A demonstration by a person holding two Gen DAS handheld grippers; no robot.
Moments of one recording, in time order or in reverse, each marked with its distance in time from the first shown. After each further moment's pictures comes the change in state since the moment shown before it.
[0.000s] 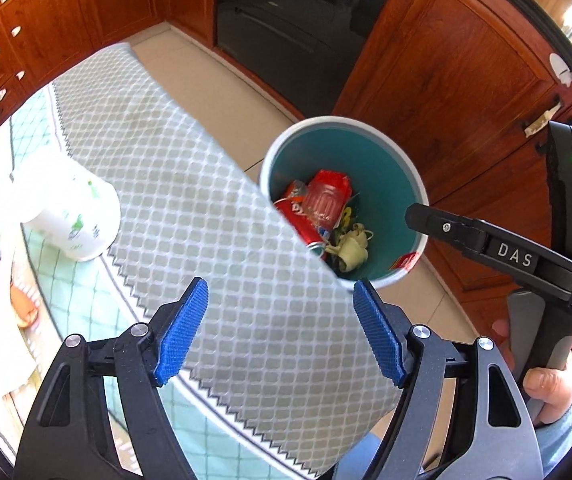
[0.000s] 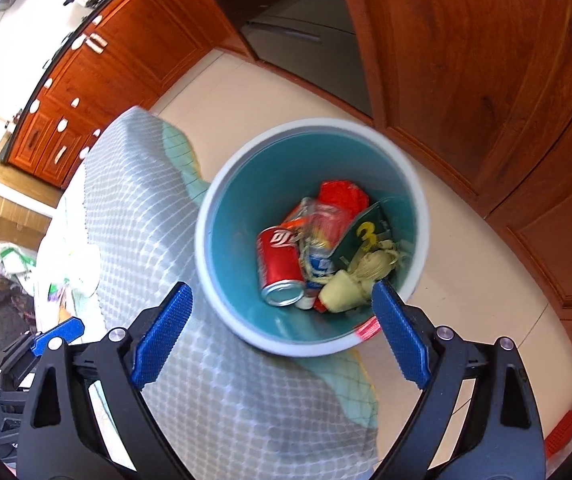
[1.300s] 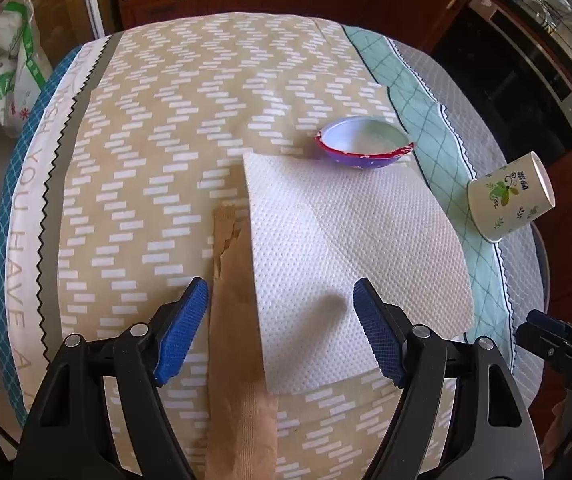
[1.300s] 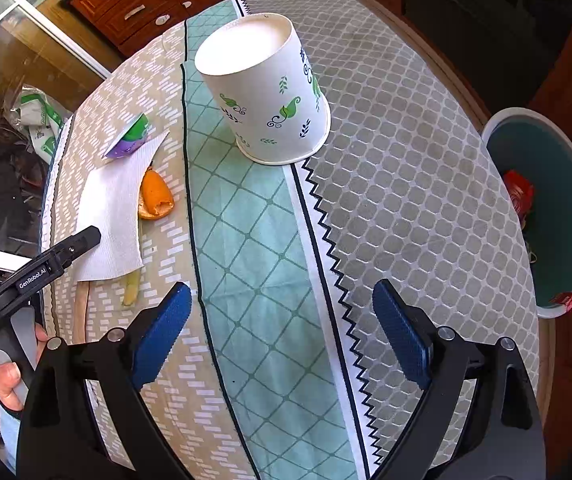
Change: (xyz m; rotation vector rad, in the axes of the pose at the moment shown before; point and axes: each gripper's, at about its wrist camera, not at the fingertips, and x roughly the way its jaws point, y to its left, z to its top) left arm -0.045 0.309 -0.121 -0.483 -0.110 0.148; right arm 0.078 0.244 -0.099 -0.391 0.219 -0.004
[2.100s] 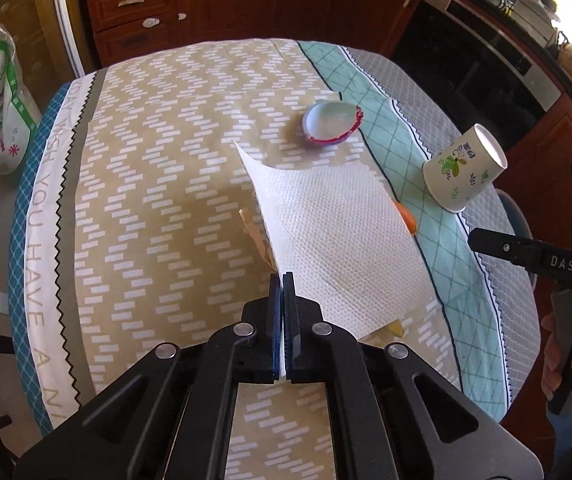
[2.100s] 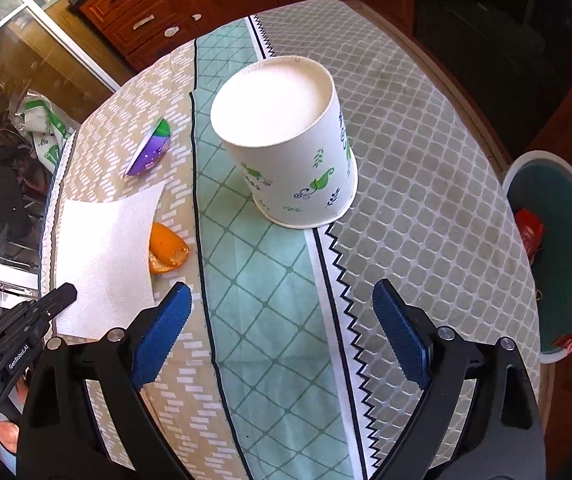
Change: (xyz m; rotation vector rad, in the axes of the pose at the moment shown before) left arm -0.029 -0.010 -0.020 0.103 -0.045 -0.037; right arm 0.012 0.017 0.032 -0.039 -0.061 0.011
